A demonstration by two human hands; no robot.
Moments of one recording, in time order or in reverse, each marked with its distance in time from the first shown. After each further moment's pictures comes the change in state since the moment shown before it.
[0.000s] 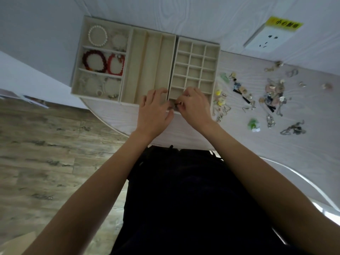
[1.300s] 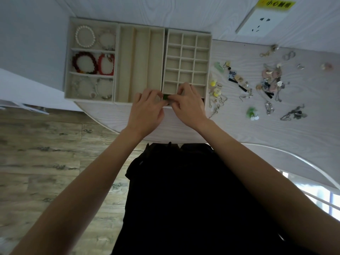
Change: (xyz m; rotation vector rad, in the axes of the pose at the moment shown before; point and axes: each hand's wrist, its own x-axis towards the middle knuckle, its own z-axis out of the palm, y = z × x) left_hand 0.001 -0.012 -0.009 0.068 -0.103 0.205; right_hand -0.010 -0.001 0.018 0.160 0.048 0.080
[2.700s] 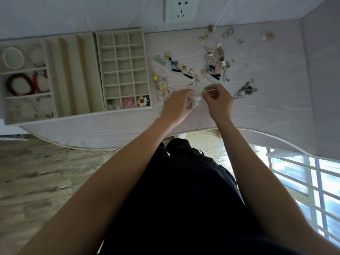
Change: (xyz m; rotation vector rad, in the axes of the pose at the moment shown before) left_hand 0.095 0.196 0.066 -0.626 -0.318 -0.063; right_hand -0.097 0.169 -0.084 0.552 0.380 0.737
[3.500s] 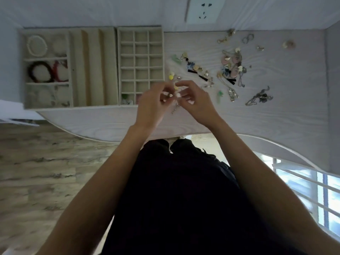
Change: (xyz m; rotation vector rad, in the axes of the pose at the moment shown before) left_hand -0.057 -0.013 -0.083 -0.185 0.352 -0.053; right_hand -0.027 -0.057 0.036 0.109 -0.557 -0.350
